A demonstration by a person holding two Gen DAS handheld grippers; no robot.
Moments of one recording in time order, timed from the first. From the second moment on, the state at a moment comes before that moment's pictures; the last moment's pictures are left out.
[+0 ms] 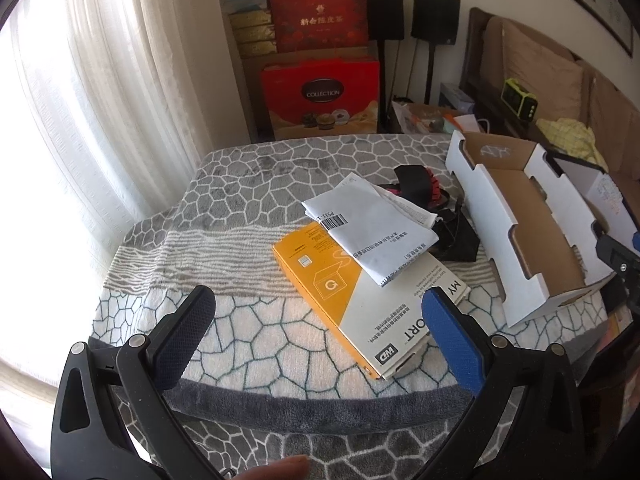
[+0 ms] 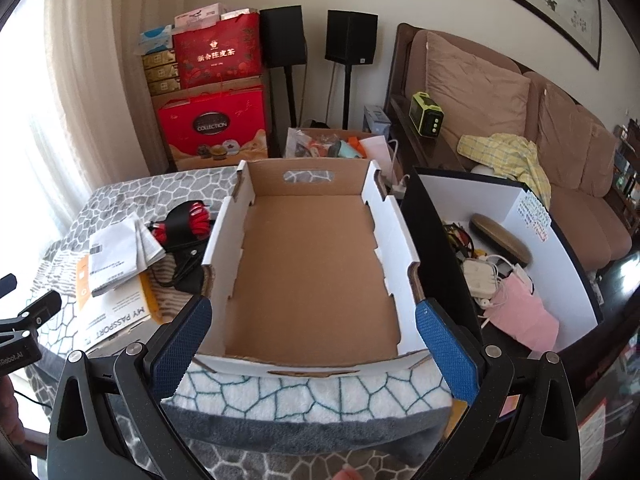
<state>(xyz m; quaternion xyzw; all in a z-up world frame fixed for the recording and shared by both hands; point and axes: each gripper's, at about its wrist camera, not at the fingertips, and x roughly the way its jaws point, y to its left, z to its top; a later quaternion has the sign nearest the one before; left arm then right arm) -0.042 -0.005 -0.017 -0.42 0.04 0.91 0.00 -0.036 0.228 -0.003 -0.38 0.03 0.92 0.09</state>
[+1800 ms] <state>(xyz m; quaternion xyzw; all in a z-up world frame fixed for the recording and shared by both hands) -0.077 -0.015 -0.072 -0.51 -0.03 0.85 0.13 -0.076 0.320 -0.083 -0.52 0.06 0.85 0.06</state>
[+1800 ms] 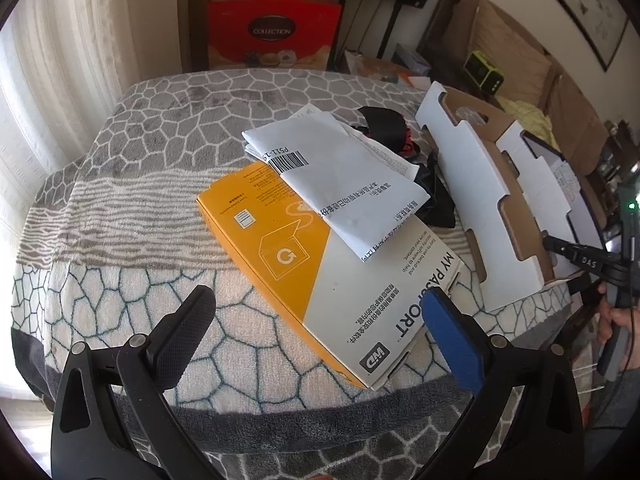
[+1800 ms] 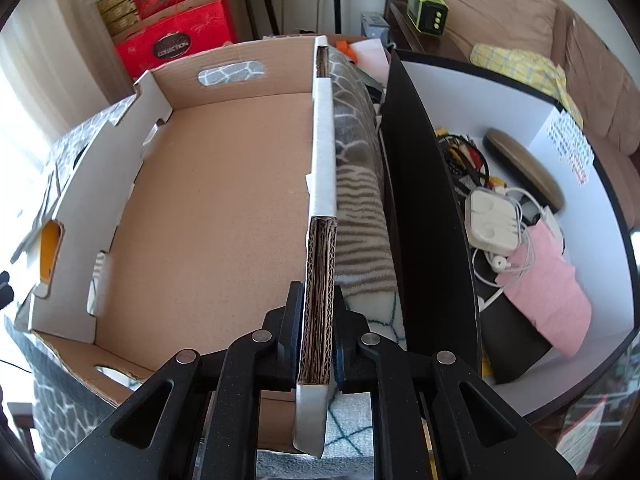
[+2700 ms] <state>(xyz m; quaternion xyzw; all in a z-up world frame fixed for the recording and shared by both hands) -0.127 -0.012 -0.046 -0.52 -0.07 0.85 0.08 -0.065 0.307 -0.084 -0.51 0.05 0.86 0.05</state>
